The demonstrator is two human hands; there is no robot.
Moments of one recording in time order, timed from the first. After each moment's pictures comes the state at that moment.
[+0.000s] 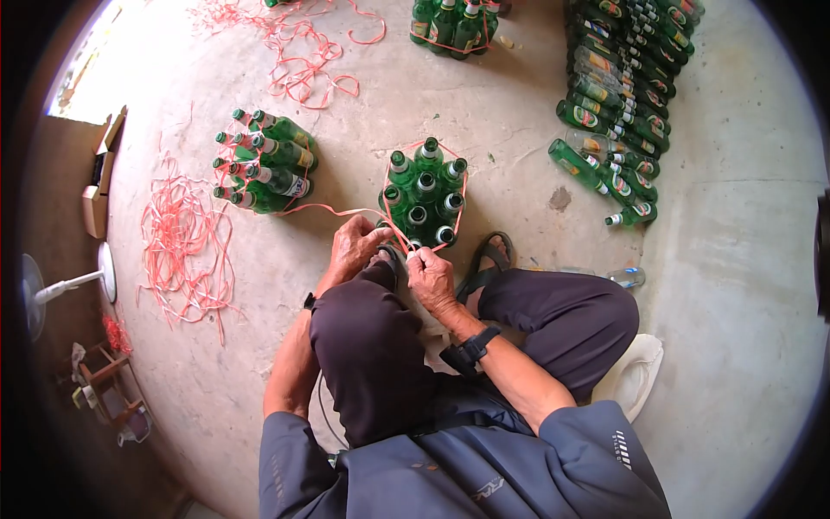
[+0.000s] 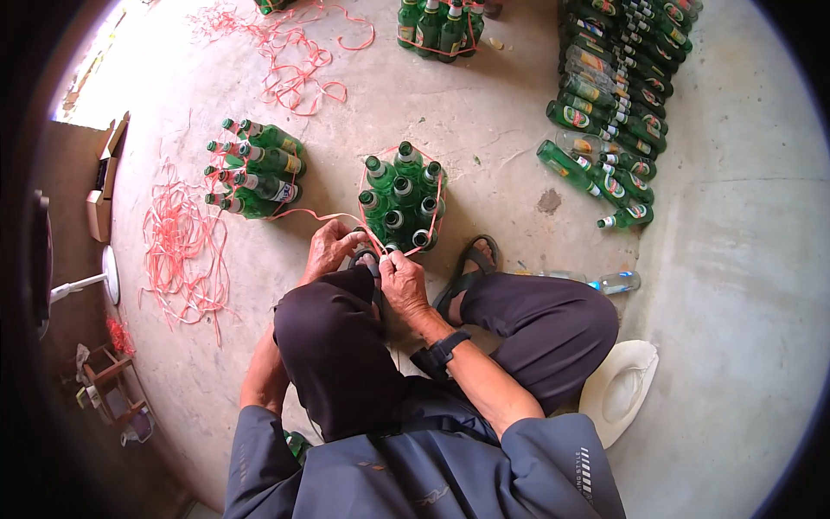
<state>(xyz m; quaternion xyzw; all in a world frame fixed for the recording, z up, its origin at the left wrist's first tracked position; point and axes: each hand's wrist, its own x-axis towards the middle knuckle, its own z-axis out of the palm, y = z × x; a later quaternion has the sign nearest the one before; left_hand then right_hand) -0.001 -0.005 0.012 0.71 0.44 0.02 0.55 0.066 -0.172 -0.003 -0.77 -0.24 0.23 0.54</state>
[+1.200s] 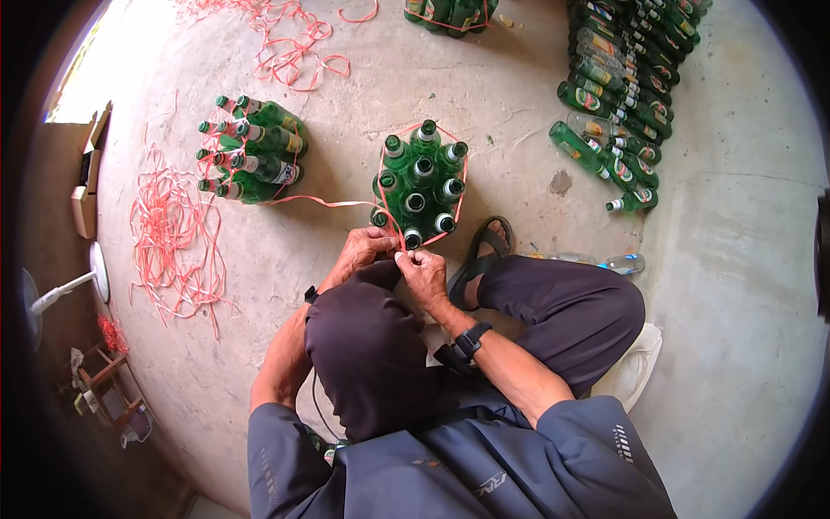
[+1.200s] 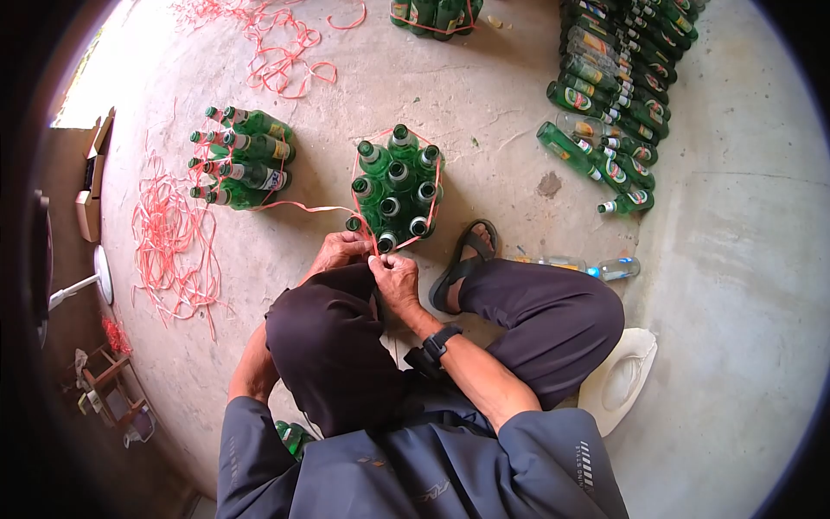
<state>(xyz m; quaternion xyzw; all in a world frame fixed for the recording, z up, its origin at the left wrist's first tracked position) -0.011 -0.021 -0.026 0.40 0.41 -0.09 0.81 0.050 -0.173 -0.010 -0.74 -0.07 0.37 0.55</state>
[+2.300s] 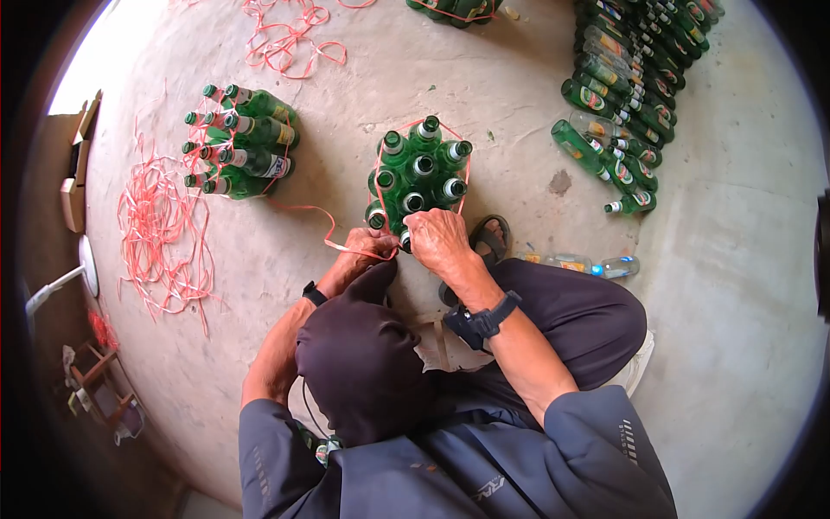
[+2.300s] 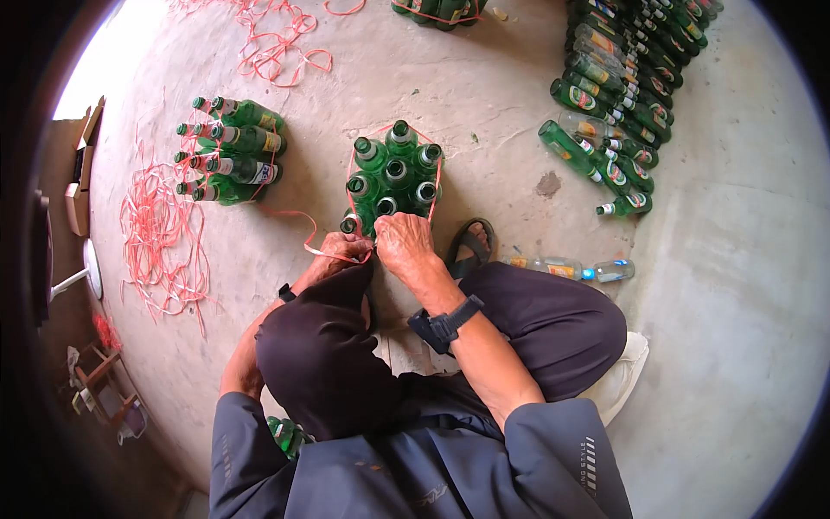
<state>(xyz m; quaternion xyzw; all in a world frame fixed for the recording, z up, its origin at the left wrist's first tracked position) -0.004 -0.024 -0.028 0.53 0.40 -0.12 0.74 0.136 -0.138 0.037 -0.82 -0.50 0.21 0.17</state>
